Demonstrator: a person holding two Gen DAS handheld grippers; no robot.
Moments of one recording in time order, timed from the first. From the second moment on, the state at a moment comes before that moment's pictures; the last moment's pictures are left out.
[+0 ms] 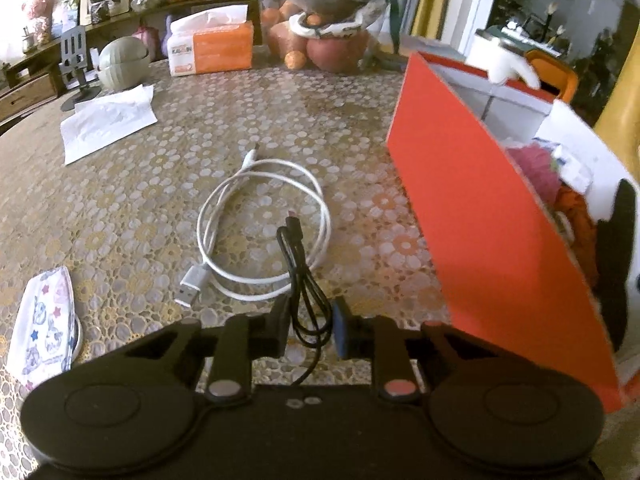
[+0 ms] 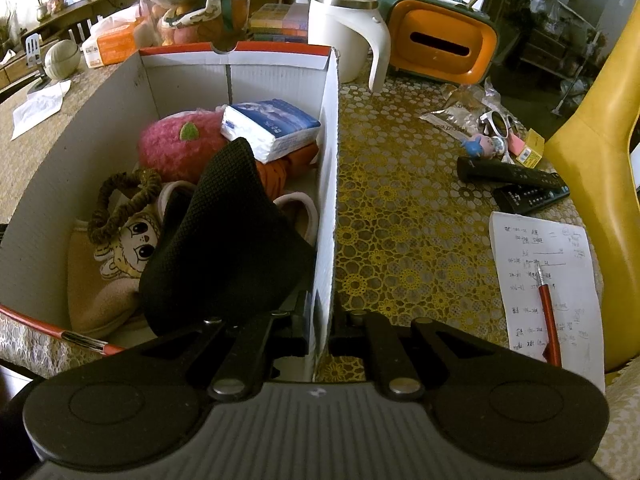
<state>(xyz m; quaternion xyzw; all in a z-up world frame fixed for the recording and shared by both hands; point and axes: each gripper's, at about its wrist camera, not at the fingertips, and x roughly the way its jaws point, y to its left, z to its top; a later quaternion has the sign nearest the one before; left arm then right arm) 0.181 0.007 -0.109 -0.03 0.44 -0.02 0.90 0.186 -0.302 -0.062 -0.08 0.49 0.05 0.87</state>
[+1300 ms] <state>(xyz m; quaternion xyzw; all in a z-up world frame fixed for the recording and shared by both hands) 0.194 -0.091 0.038 0.00 0.37 -0.22 0.90 0.183 -0.302 -0.061 -0.07 0.48 0.06 0.87</state>
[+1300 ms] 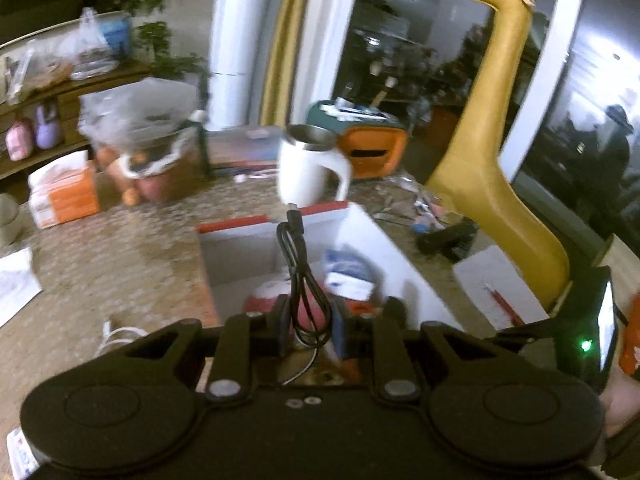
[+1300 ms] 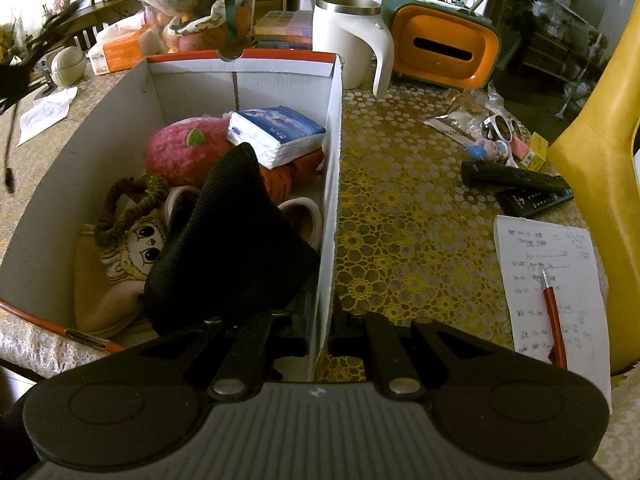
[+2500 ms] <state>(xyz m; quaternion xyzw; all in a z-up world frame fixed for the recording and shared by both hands) 0.237 -0.175 -0.061 0.11 0.49 -0.20 0.84 0.176 -0.313 -0.058 -0.05 0.47 0.08 0.88</state>
